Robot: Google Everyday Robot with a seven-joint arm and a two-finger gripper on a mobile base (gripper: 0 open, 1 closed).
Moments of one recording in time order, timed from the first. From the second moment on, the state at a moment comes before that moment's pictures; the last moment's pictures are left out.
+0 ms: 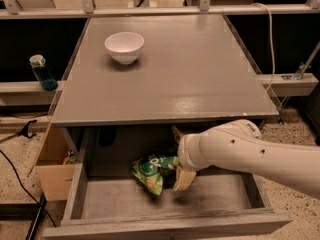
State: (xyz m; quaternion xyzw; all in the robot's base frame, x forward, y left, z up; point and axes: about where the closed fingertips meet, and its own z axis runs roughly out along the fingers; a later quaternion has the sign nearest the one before) arm 0.500 -0.048 0.641 -0.70 0.65 -0.01 0.29
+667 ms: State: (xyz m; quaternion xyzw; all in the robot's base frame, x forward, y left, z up) arm 0.492 -0.082 0.660 -0.69 0.66 -0.02 0.29
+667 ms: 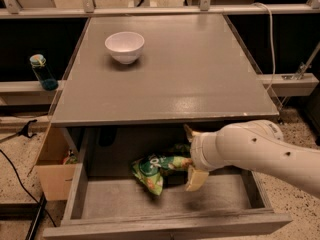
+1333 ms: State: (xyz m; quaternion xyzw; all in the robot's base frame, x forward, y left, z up) arm 0.477 -0.121 0.690 -0.67 0.68 -0.03 0.30
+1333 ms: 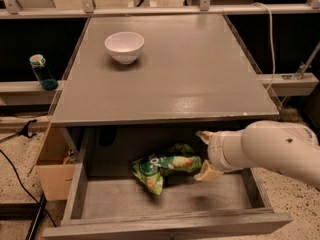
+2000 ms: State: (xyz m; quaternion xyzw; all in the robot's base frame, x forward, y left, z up) arm 0.457 -0.164 0.724 -0.64 0.71 -0.04 0.30
